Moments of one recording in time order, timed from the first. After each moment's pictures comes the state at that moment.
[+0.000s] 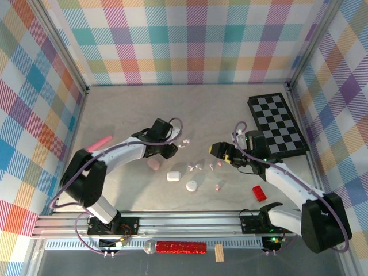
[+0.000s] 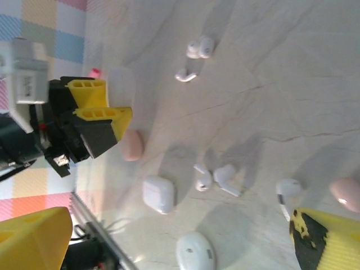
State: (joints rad) left arm -0.60 1.58 0.99 -0.36 0.01 0.13; right arm 0.34 1.15 0.56 -0.10 -0.64 0.74
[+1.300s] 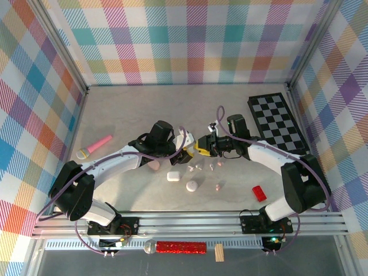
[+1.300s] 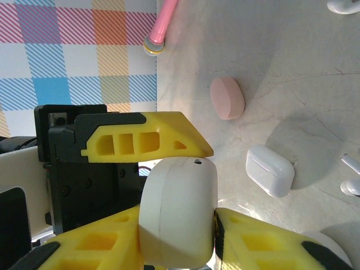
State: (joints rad) left arm -0.68 1.46 0.92 -0.19 0.43 0.35; right arm 0.43 1.50 0.81 0.00 -1.00 0.88
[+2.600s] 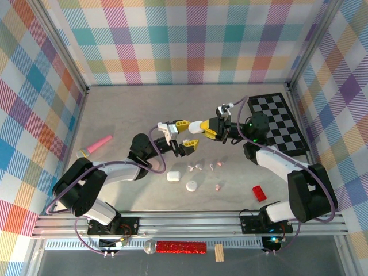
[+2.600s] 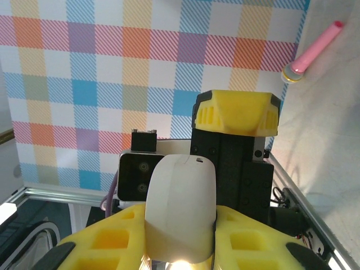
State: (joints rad) left arm -0.62 1.51 0.60 1.18 0.59 -0.10; right arm 0.34 1.40 0.71 0.92 -1.15 1.66
